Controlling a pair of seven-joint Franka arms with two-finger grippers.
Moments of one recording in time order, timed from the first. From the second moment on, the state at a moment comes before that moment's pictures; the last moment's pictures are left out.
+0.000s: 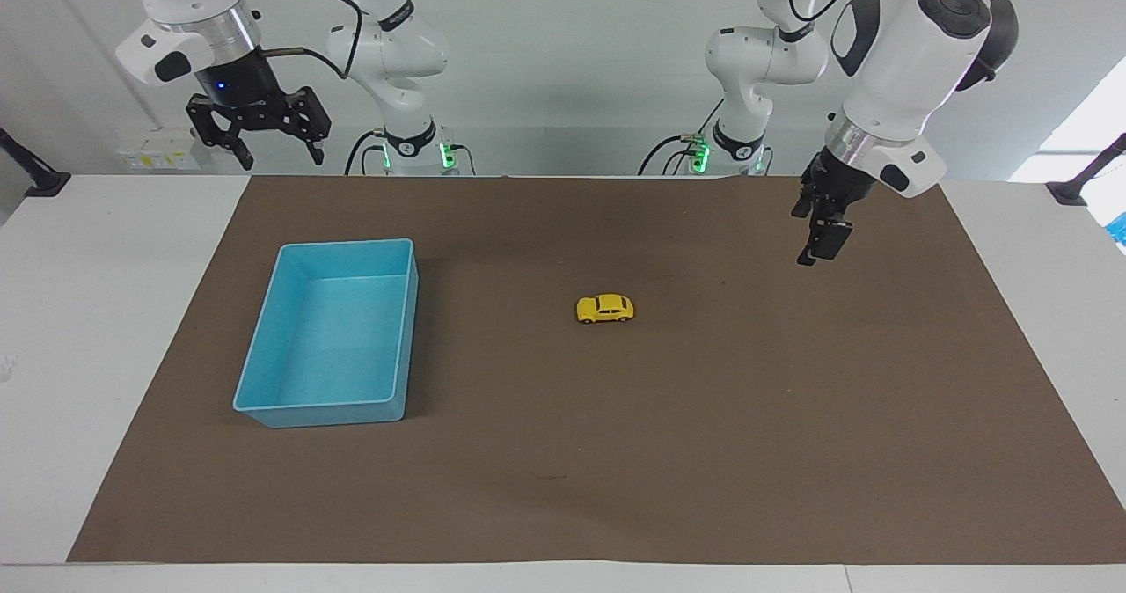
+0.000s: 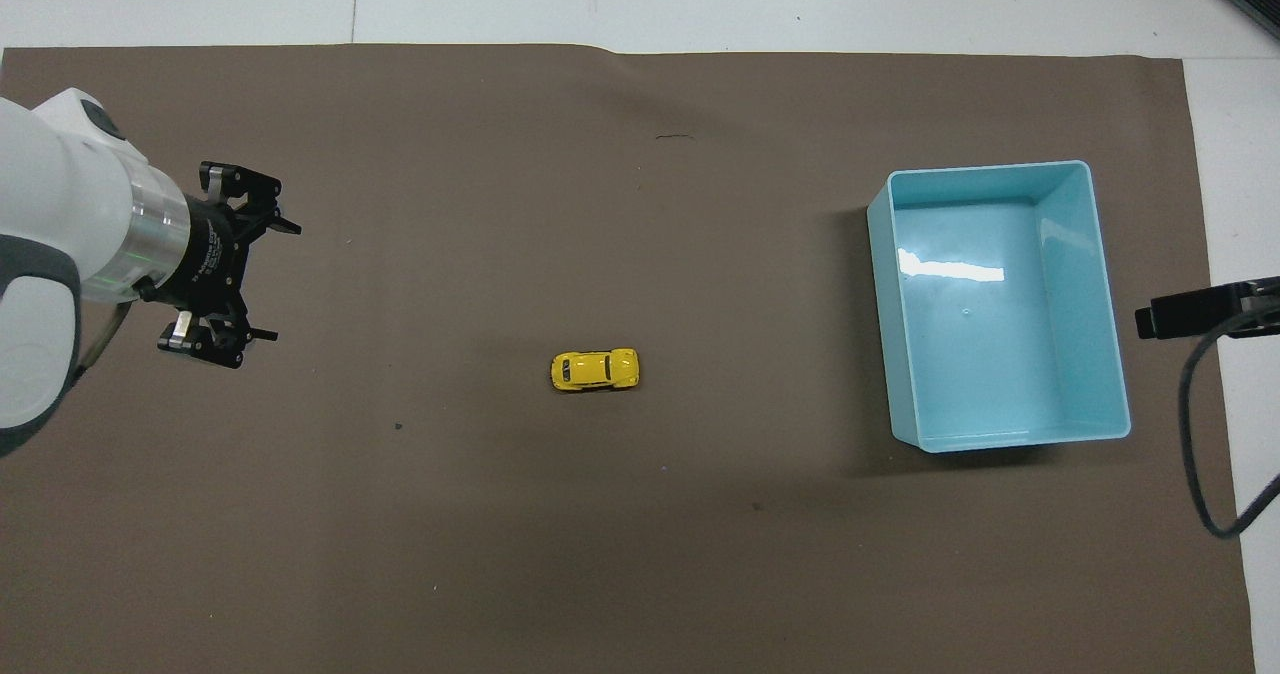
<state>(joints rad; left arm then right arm) -0.22 0.02 -0.01 -1.72 -0.07 1.78 -1.57 -0.01 -0.10 -0.02 -1.59 0.02 1.51 -0.09</state>
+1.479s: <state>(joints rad) -0.58 0.31 -0.02 -1.79 -0.06 2.10 -2.13 -0.01 -0.10 -0.02 -1.59 0.02 1.52 -0.09</state>
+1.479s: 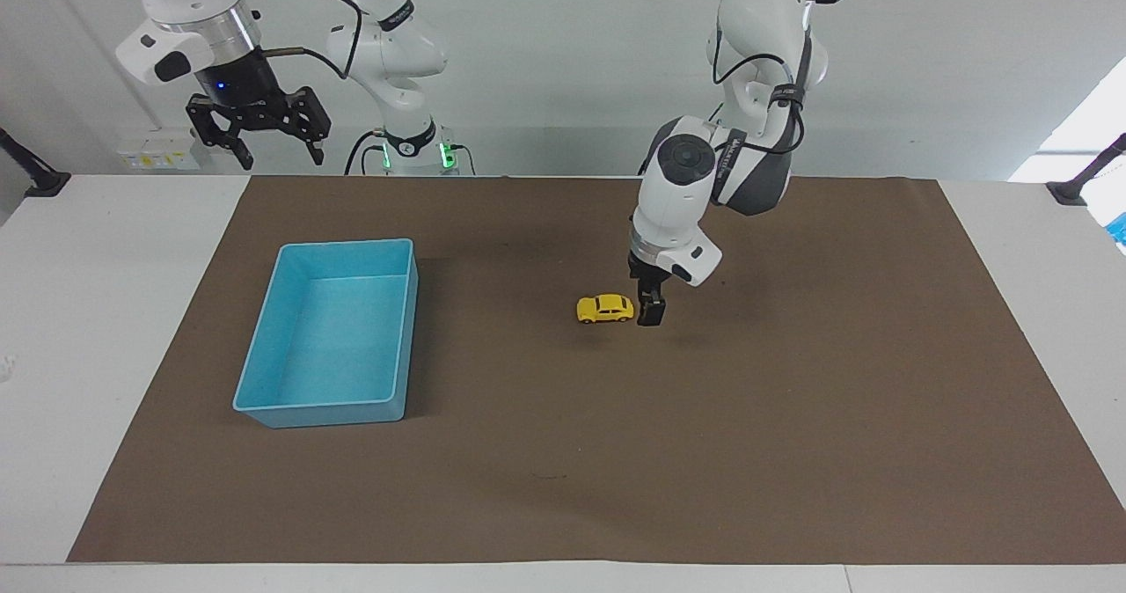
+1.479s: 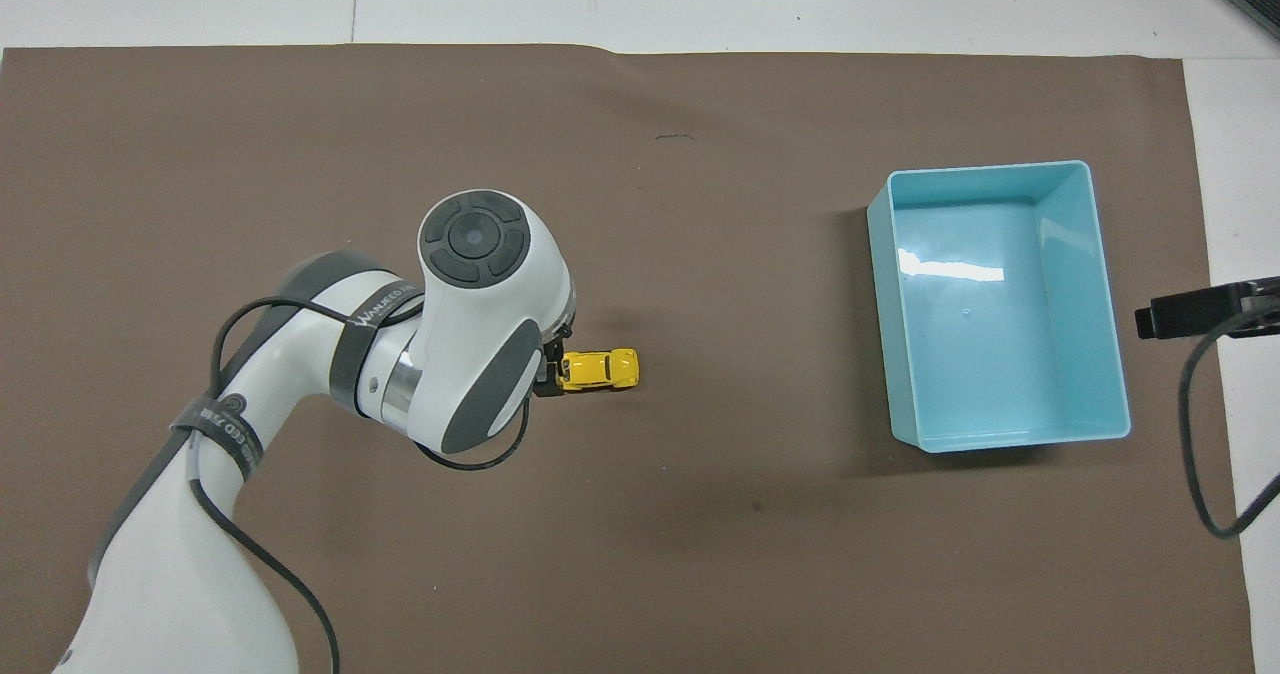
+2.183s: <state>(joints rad) -0.66 0.39 -0.02 -1.83 -0.06 2.22 -2.28 -0.01 -0.10 -0.02 -1.59 0.02 1.52 -0.09</state>
